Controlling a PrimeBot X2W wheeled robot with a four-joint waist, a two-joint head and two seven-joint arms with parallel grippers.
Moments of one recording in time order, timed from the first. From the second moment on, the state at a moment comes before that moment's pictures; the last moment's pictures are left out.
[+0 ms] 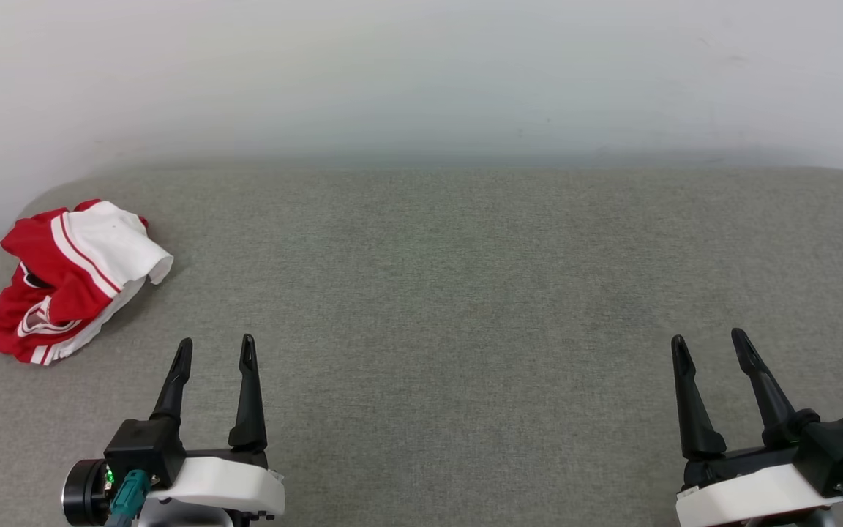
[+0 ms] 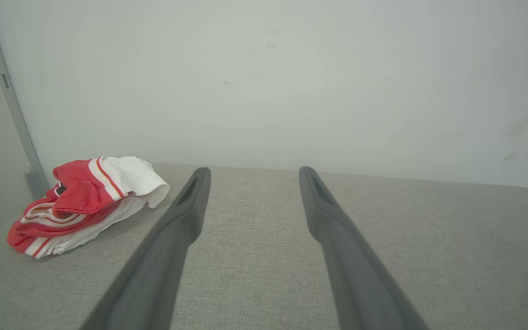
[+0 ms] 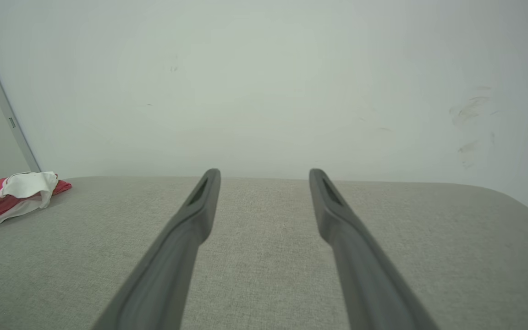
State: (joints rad) left arm 0.00 0.05 -0.01 0.05 -0.14 0.00 -0.26; right arm 0.04 -0.05 0.00 0.01 0.13 0.13 -0.26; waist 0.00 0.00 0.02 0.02
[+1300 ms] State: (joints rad) left arm -0.02 0.05 0.04 0.08 -0.17 0.02 -0.26; right arm 0.04 -0.05 0.05 0.00 0.07 0.13 -0.26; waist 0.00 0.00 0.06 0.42
